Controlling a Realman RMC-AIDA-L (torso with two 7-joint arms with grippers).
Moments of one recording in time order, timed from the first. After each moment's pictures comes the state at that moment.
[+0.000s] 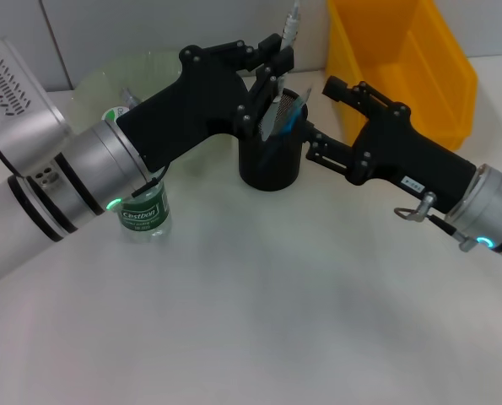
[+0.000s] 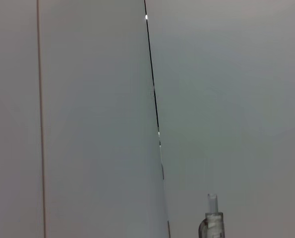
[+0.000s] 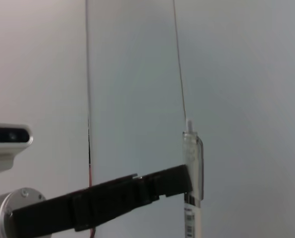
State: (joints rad) left arm -0.57 -2.08 1.77 0.56 0.50 1.16 -0.67; right arm 0.58 2.09 -0.33 -0.11 -1.73 -1.57 0.65
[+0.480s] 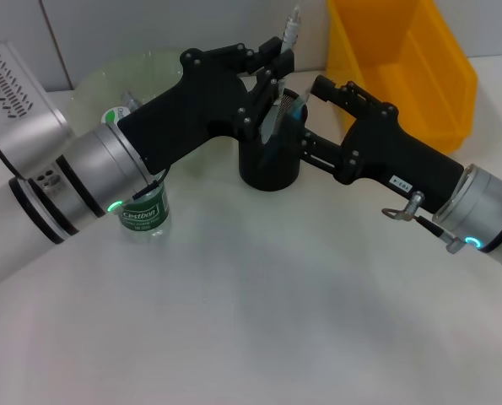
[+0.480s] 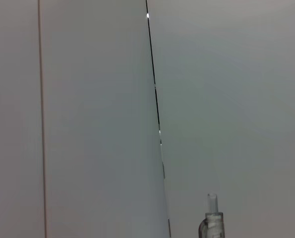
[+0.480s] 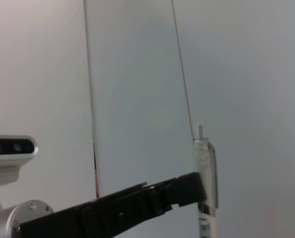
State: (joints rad) left arm -0.56 -2.08 1.79 0.56 0.49 1.16 -0.67; right arm 0.60 2.09 -0.33 -0.07 -1.72 -1.56 0.65
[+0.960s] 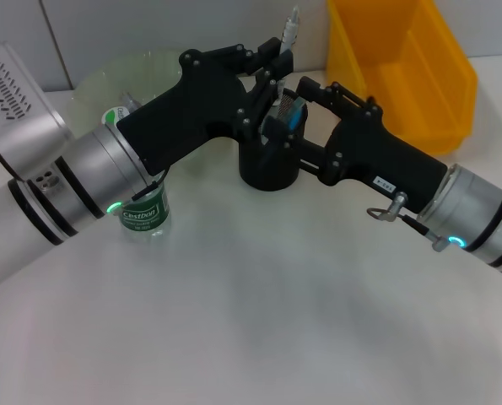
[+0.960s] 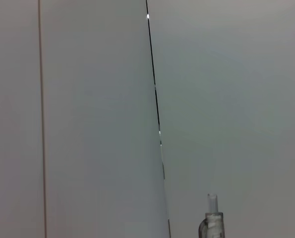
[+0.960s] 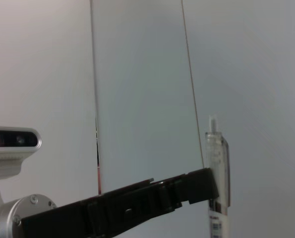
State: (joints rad) left arm -0.56 -2.08 1.79 0.56 0.49 1.16 -0.67; right arm 0.63 2.09 -0.33 -0.02 -1.72 -1.54 0.59
